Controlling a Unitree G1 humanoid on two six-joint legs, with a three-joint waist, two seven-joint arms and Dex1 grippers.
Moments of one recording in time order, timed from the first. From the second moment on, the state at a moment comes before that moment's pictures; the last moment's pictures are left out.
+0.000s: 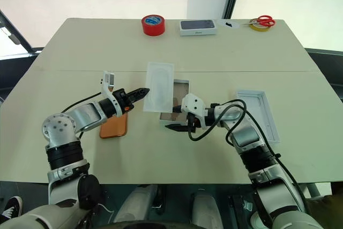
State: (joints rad) left arm -0.56 0.12 0.49 -0.01 -1.00 1.30 -0.14; right arm -0.49 -0.48 0.26 0.12 0.17 0.13 1.11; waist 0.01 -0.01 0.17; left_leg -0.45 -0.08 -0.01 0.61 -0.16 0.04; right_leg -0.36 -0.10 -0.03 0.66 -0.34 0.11
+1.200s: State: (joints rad) left arm -0.44 0.32 0.19 -0.10 -0.81 0.98 -0.39; right arm -0.61 -0.46 0.14 0.25 0.13 0.04 0.94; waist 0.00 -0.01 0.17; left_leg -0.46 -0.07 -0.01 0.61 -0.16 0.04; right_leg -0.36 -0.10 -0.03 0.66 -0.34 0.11
